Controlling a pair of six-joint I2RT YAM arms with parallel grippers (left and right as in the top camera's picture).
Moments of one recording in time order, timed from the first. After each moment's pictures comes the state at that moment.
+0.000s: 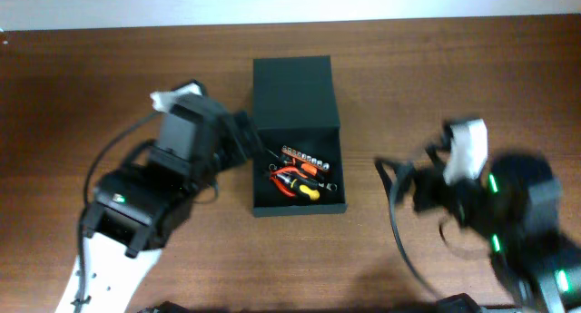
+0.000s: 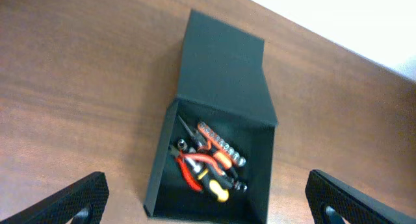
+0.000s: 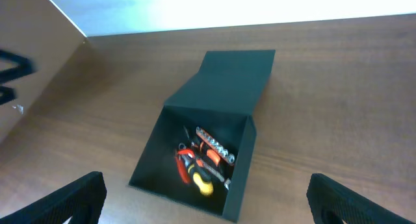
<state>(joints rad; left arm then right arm) -0.44 1.21 1.46 -1.04 -0.15 -0.73 0.27 0.88 1.17 -0.84 -0.22 0.25</state>
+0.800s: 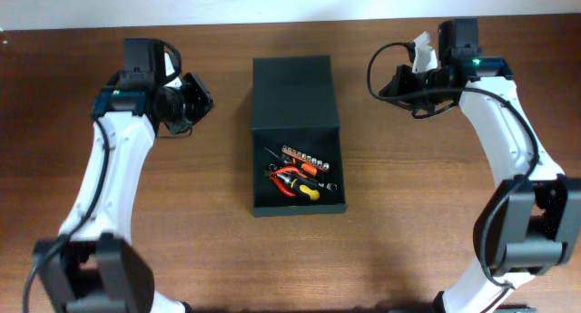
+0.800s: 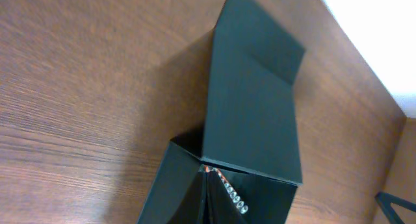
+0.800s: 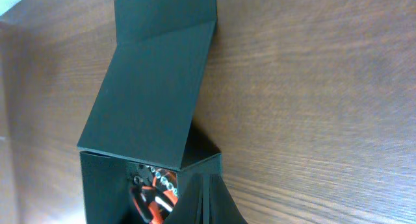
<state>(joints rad) 0.00 1.71 1.47 -0.80 0.36 -0.64 0.00 1.90 1.59 -0.83 -0.55 0.26</state>
